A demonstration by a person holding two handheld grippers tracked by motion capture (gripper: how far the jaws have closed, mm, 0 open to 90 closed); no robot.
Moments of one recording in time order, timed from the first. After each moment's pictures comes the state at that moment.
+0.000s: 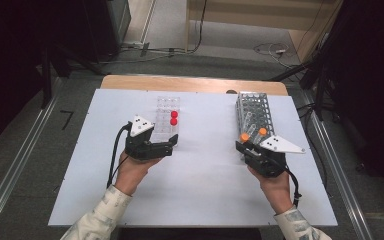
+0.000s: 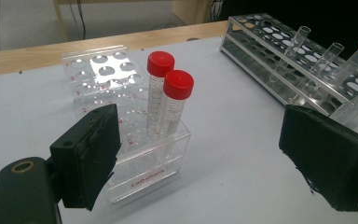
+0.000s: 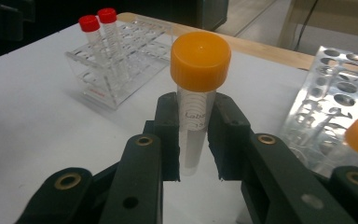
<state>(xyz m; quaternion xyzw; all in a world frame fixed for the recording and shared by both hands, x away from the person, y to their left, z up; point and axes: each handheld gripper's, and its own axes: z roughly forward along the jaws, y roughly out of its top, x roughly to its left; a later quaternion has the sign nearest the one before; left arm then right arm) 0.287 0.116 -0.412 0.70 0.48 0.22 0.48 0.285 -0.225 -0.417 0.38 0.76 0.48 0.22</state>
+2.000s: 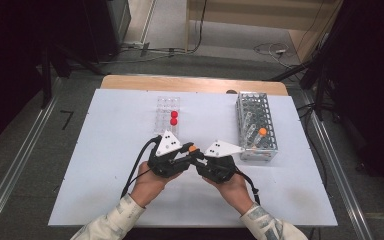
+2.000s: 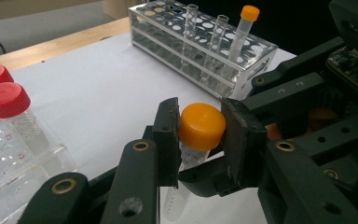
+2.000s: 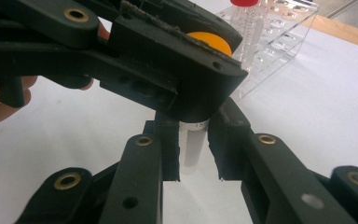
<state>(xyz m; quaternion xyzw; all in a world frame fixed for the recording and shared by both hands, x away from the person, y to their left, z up) 0.261 0.063 -0.416 0.77 0.35 0.18 0.50 0.277 -0.119 -0.437 0.28 0.83 0.46 0.14</state>
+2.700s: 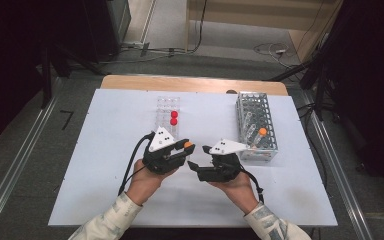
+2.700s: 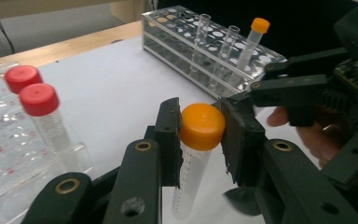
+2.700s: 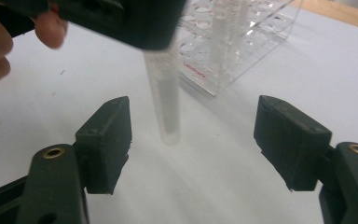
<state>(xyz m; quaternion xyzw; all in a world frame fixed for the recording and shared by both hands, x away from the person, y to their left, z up) 0.265 0.079 -0.406 0.75 0.38 0.18 0.51 0.282 -0.135 -0.435 0.30 0.83 0.45 0.13</state>
